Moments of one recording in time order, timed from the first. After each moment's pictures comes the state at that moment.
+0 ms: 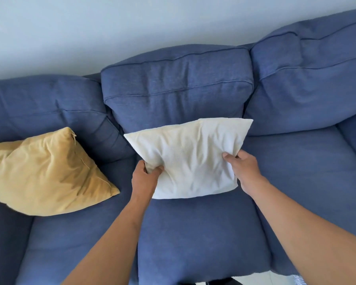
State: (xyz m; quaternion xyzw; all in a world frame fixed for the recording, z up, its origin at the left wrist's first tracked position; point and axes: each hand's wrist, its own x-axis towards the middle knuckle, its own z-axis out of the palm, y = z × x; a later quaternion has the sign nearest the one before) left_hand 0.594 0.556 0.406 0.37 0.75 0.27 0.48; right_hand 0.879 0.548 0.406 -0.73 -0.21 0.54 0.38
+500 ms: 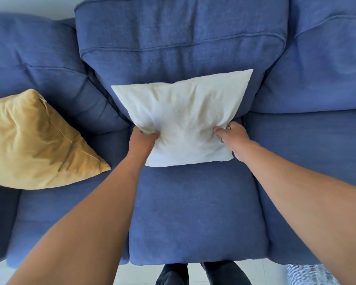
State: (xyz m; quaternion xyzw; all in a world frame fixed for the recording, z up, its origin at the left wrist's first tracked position) left_hand 0.598 0.630 0.326 0.32 0.78 0.23 0.49; right_hand 0.875 0.625 0.303 -0.76 -0.29 0.54 0.21
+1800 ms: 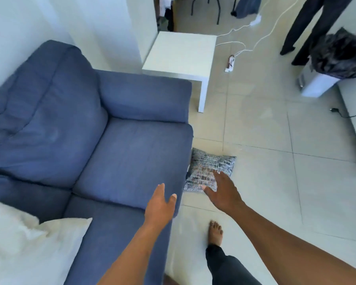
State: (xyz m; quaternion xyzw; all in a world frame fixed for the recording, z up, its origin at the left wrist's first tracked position) left_hand 0.960 0.233 0.444 0.84 0.29 -0.18 0.42; right_hand 1.041 0.025 0.437 -0.93 -0.01 0.26 0.26
